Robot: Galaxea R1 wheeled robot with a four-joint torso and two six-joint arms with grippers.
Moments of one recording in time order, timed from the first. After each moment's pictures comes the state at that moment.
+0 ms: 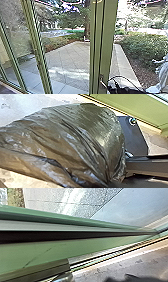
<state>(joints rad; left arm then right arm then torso) 1.57 2.94 -2.61 0.18 -0.15 -0.10 -0.69 2.71 -2.13 -0.13 -0.25 1.26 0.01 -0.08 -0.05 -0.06</state>
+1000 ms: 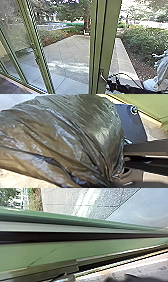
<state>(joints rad) 1.57 2.94 -2.61 0.16 -0.16 -0.10 -0.66 2.68 -2.09 -0.16 -0.05 1.25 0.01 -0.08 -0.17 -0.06</state>
